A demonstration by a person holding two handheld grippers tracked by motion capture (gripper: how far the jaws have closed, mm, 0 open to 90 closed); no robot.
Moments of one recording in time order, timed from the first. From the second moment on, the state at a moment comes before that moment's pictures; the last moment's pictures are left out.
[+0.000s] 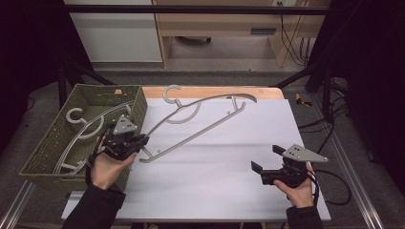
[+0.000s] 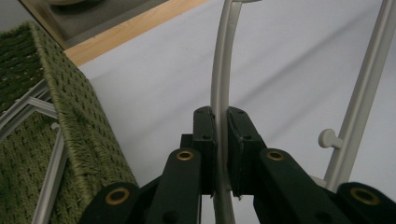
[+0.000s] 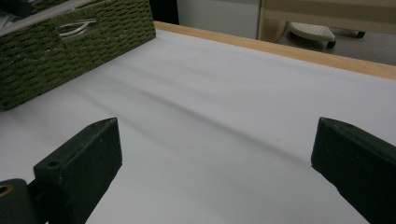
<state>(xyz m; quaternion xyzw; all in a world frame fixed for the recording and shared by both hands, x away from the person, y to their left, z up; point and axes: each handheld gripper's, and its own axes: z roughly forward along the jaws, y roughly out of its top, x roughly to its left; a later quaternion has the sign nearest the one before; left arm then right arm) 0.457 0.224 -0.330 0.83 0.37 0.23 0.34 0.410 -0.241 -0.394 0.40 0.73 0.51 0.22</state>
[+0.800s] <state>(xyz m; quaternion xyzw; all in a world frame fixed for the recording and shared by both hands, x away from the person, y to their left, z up) 0.465 0.291 -0.280 0.80 0.40 0.27 0.35 0.409 -0.243 -0.392 0.40 0.73 0.51 0.23</state>
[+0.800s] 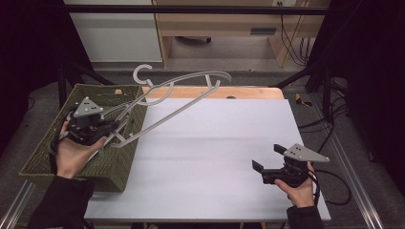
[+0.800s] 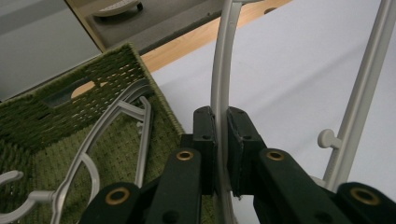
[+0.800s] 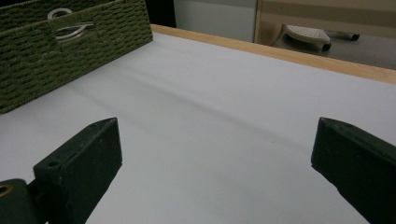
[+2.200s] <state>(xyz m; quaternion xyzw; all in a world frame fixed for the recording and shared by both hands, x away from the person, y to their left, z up) 0.478 0.429 -0.320 0.75 0.52 0.32 0.25 0.411 -0.243 -0.393 0.40 0.73 0.50 0.23</state>
